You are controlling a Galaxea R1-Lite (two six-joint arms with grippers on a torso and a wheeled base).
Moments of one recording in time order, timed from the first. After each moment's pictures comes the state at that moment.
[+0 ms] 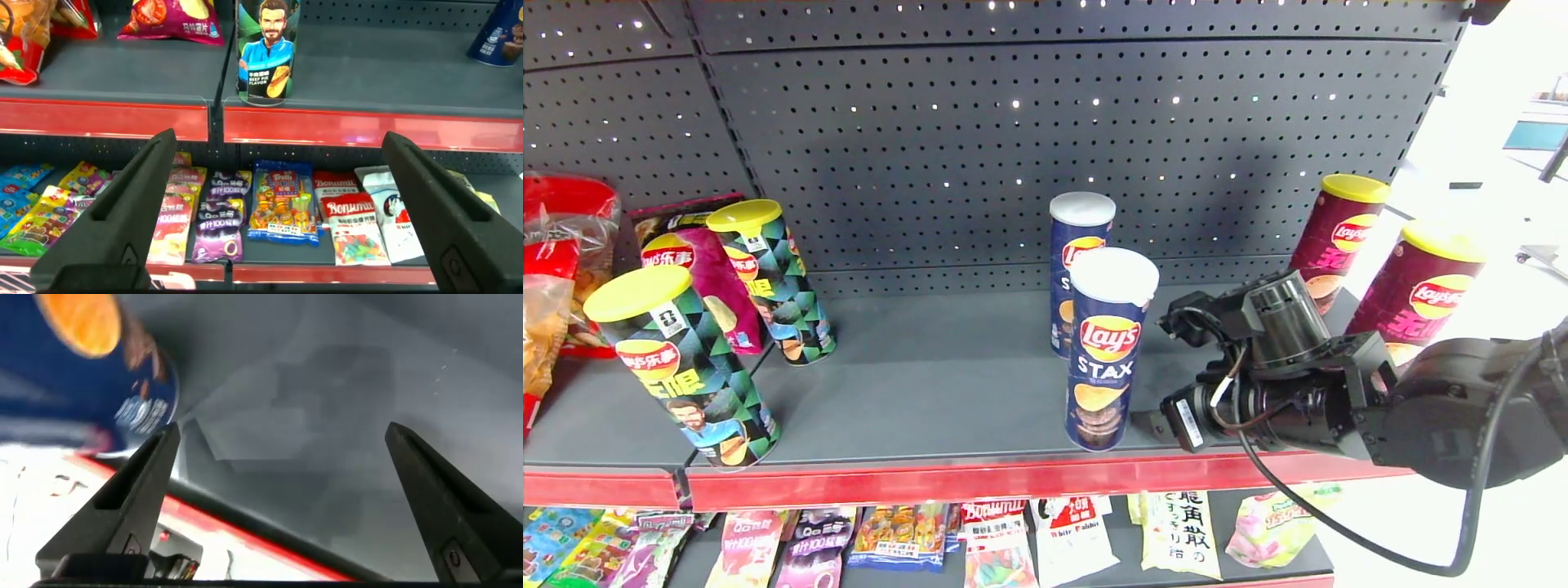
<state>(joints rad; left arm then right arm) 0.00 0.00 0.00 0.00 0.04 -0.05 0.63 1.80 -0.92 -0.14 -0.22 0.02</state>
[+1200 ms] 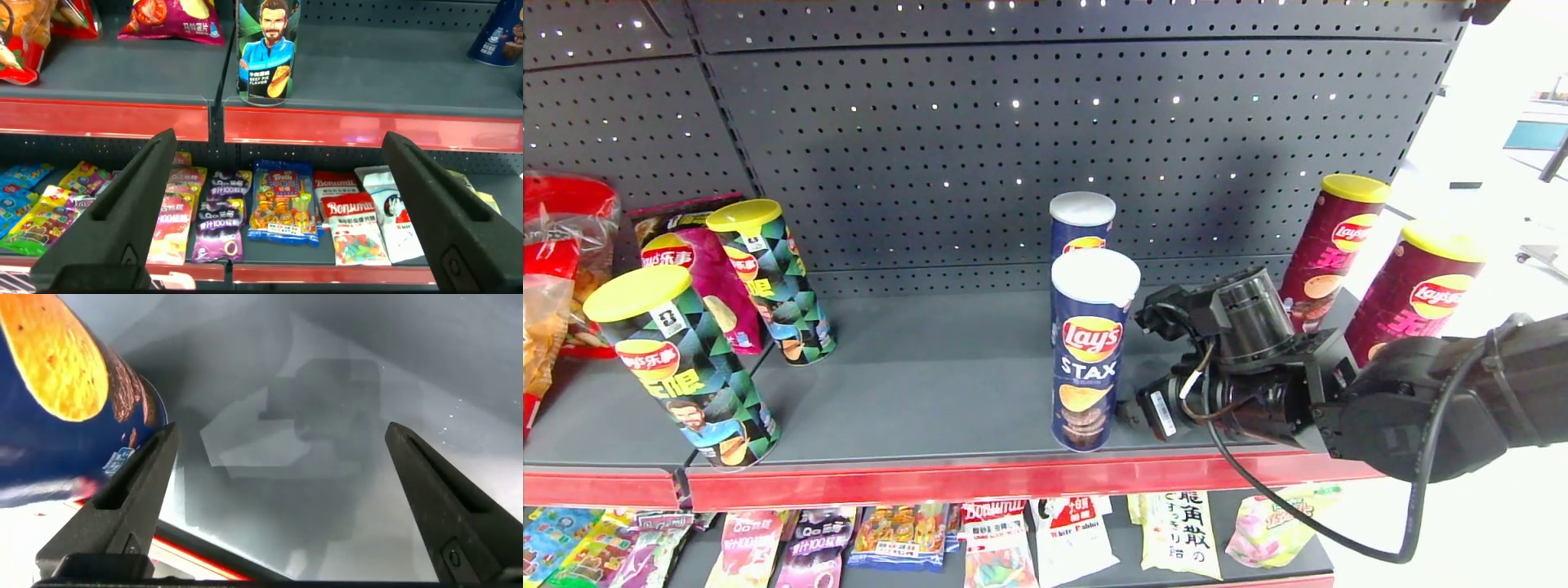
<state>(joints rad) 0.00 0.00 0.00 0.00 0.04 -0.05 0.66 1.86 -0.97 -0.19 -0.25 0.00</state>
